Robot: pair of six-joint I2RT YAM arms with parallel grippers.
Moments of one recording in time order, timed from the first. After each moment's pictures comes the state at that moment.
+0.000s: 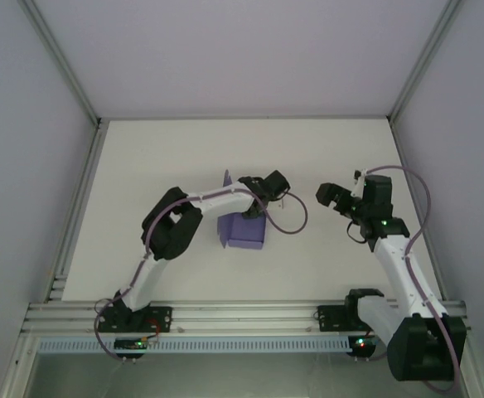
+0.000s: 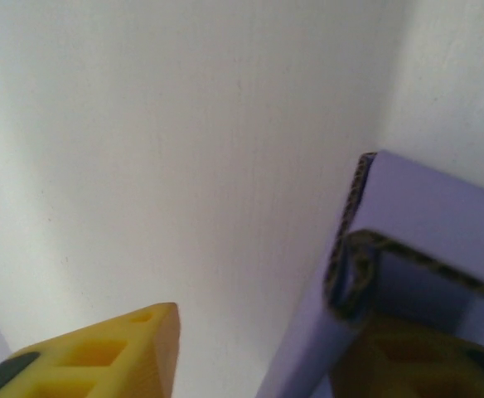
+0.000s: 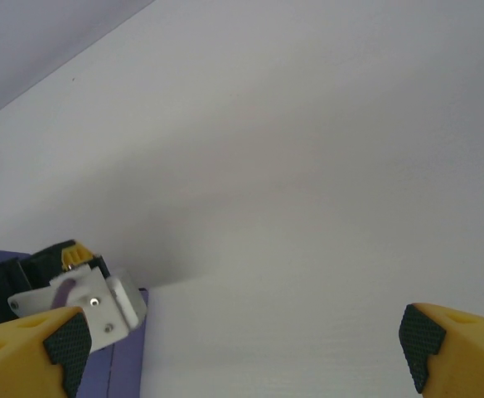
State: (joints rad) left arm -0.92 2.19 1.67 -0.71 -0.48 0.64; right arm 0.00 0.95 0.66 -0.37 -0.28 0.44
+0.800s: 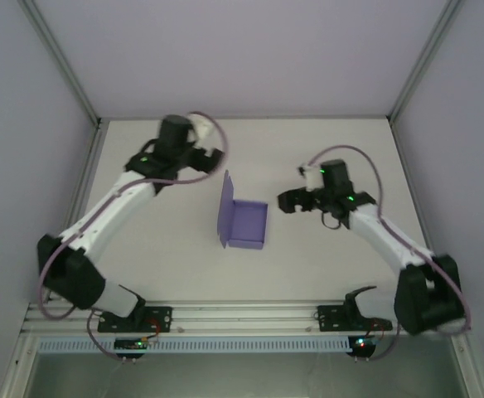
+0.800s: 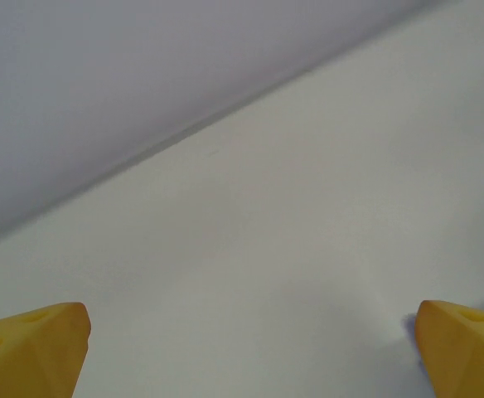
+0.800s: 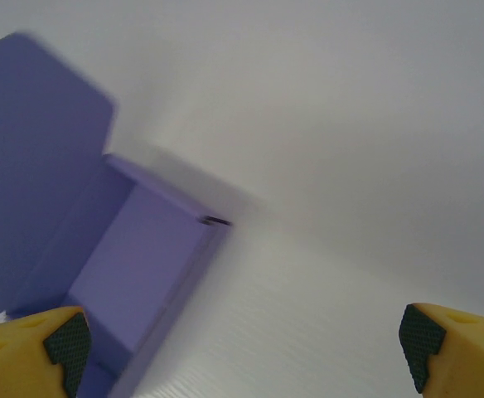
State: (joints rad) left arm -0.46 1.41 1.30 -0.45 -0.15 0.05; right arm 0.36 1.35 0.89 -0.36 -0.33 0.02
